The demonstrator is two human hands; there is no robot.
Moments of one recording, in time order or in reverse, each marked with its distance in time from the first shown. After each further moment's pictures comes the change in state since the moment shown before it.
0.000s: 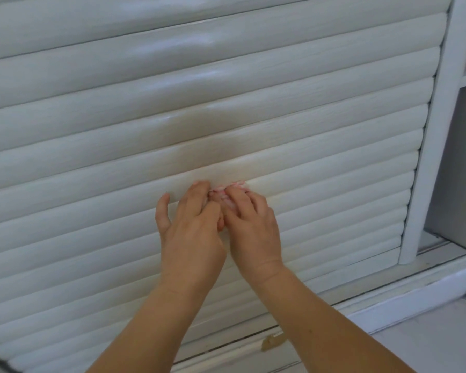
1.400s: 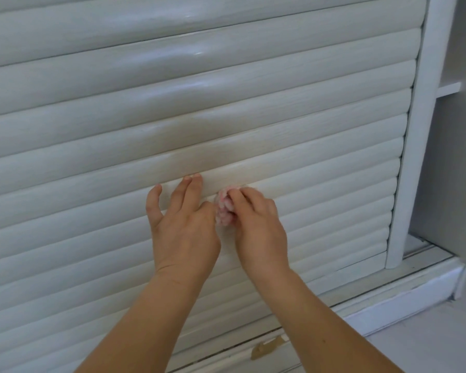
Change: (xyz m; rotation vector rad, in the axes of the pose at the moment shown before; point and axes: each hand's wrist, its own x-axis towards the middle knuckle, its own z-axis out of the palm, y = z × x) left_hand 0.021 0.007 0.005 0.252 0.007 0.033; right_hand 0.010 0.017 -0.028 0.239 -0.111 0.280
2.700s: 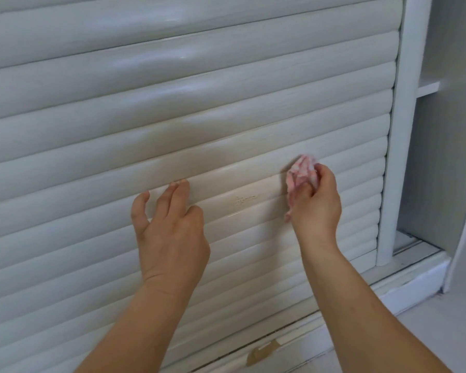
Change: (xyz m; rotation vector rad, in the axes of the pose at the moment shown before) left_hand 0.001 0.000 0.000 0.054 -0.033 -0.001; right_hand 0.039 0.057 -0.050 0.198 0.355 0.557
